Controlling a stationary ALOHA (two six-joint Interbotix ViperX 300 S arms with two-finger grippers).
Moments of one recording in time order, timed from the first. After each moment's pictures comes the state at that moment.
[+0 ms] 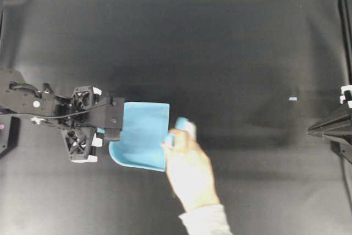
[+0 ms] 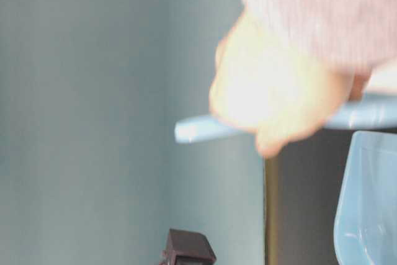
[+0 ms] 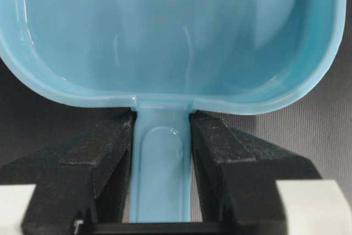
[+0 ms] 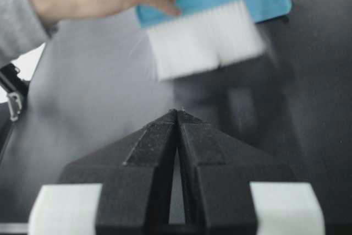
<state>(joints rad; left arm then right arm) -0.01 -0.07 0.88 0.04 0.30 -0.02 0.18 -1.50 1.53 0.00 0.16 0.40</state>
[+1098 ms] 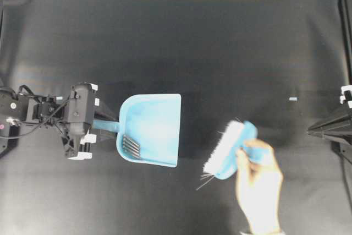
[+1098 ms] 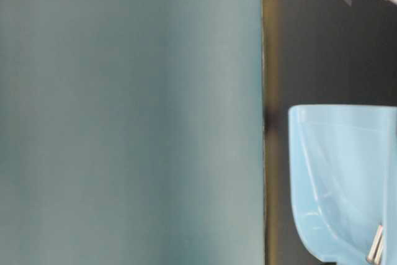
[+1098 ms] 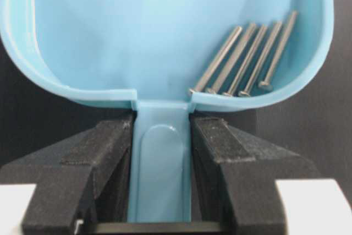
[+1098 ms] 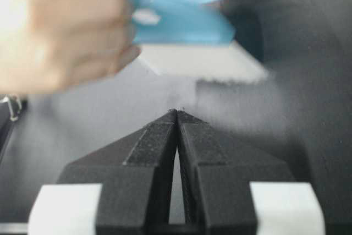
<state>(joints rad) 0.01 -0.13 1.10 0.04 -0.35 0.01 0.18 -1.50 1.53 0.00 0.16 0.40</state>
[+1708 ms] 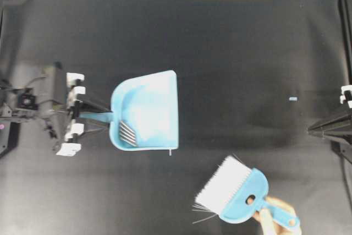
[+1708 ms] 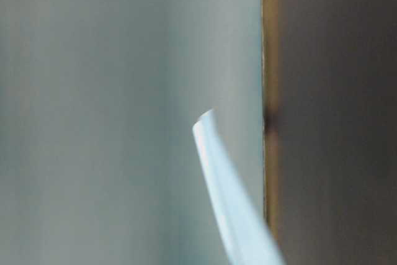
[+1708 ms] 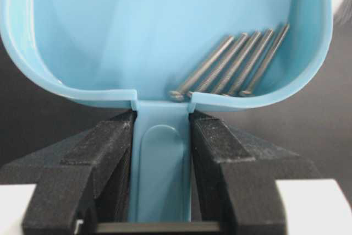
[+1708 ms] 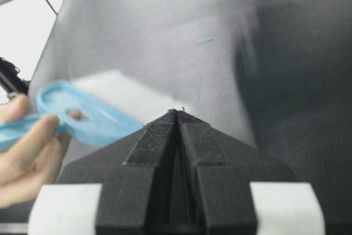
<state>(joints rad) 0.02 -0.38 1.17 0.04 -0.40 -0.15 0.18 -1.50 1.53 0.00 0.16 0.40</state>
